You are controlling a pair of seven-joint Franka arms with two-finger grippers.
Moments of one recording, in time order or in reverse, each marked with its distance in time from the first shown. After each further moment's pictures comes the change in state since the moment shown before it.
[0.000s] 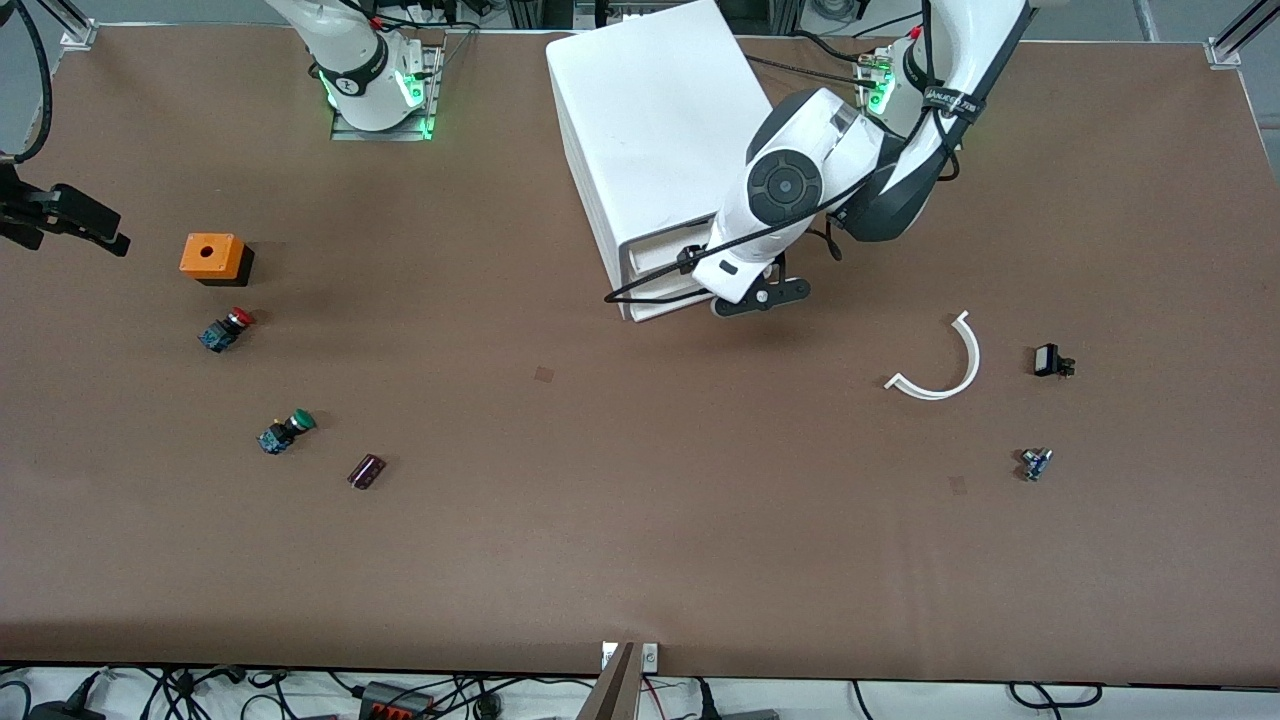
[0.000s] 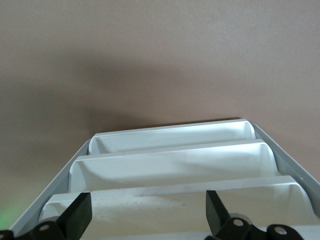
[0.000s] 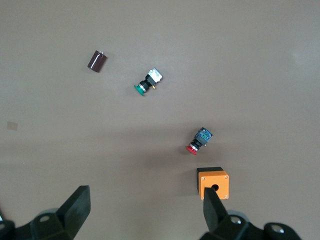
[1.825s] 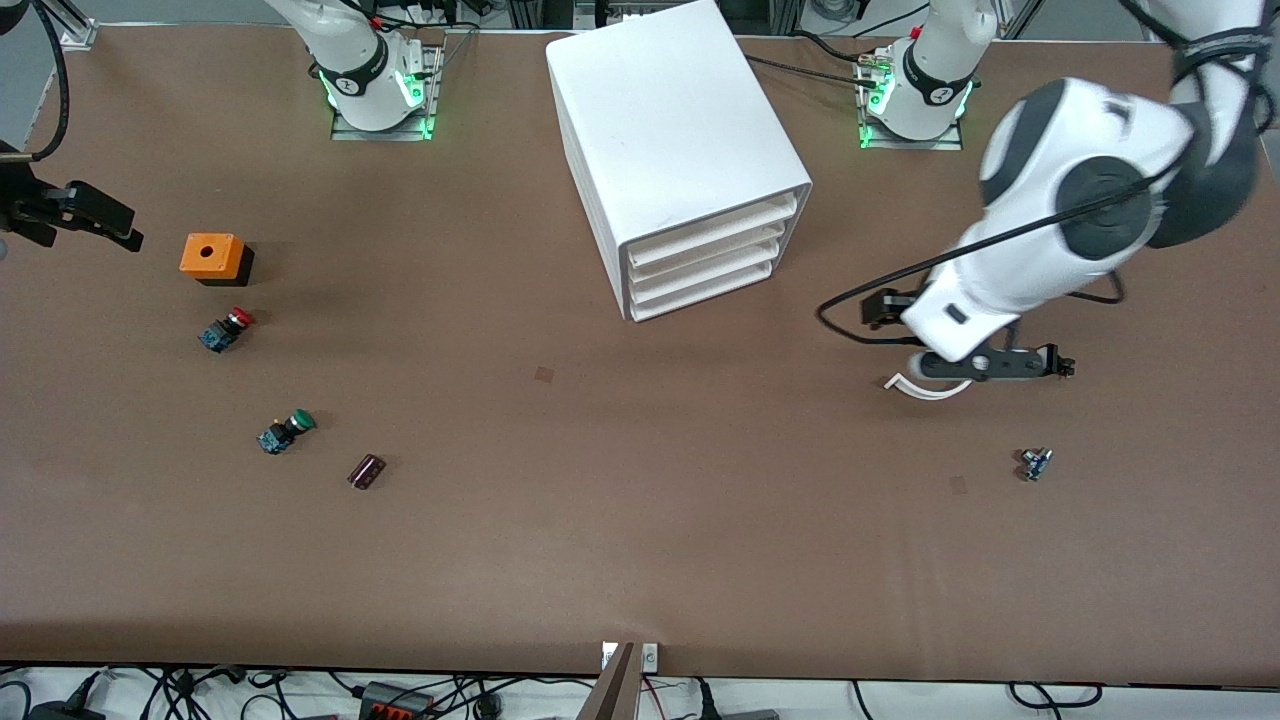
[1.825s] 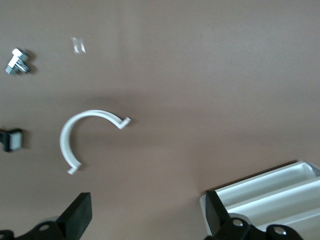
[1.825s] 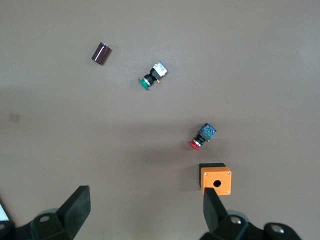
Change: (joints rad) left arm 0.385 -0.068 0.009 0.273 0.162 -0.277 0.616; right arm 0.008 -0.001 0.012 0.000 -0.002 -0.025 -0.001
